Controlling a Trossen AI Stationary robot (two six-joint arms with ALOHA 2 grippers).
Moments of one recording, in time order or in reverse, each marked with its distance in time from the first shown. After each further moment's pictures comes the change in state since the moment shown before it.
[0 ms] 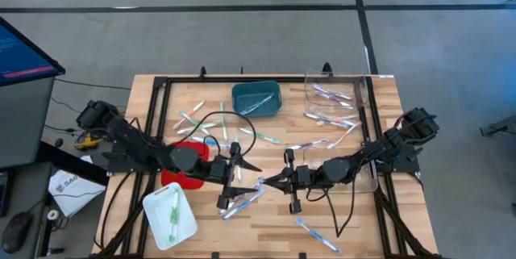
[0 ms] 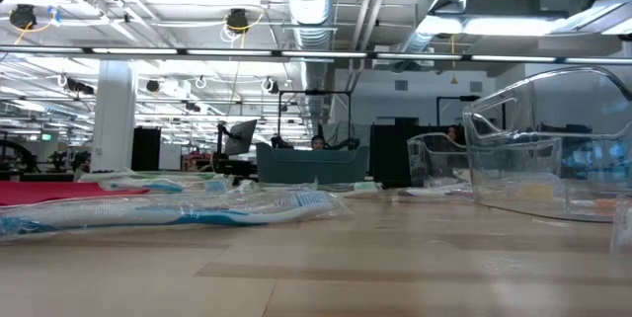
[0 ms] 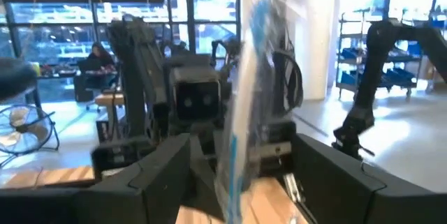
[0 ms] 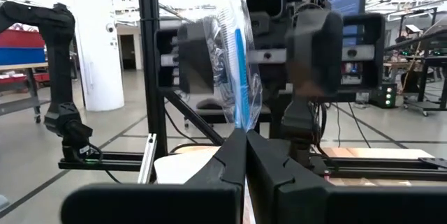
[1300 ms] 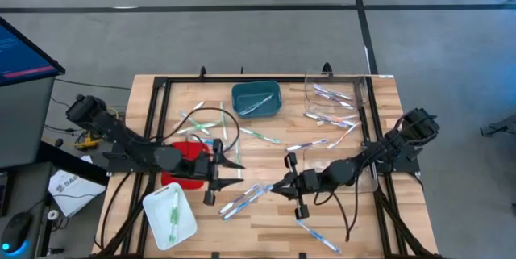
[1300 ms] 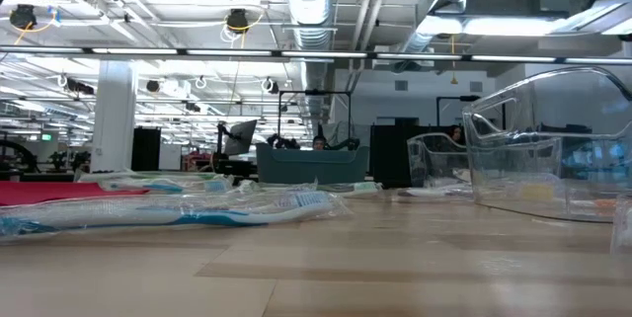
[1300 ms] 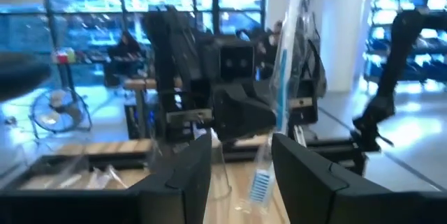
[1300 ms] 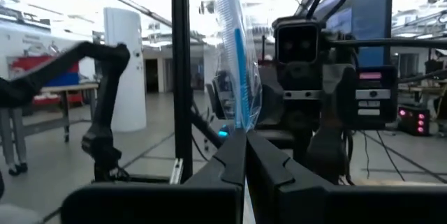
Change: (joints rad) left arm -0.060 -0.183 -0.124 -0.107 -0.164 -0.014; right arm 0.030 0.000 -0.001 0.104 -0.050 -0.027
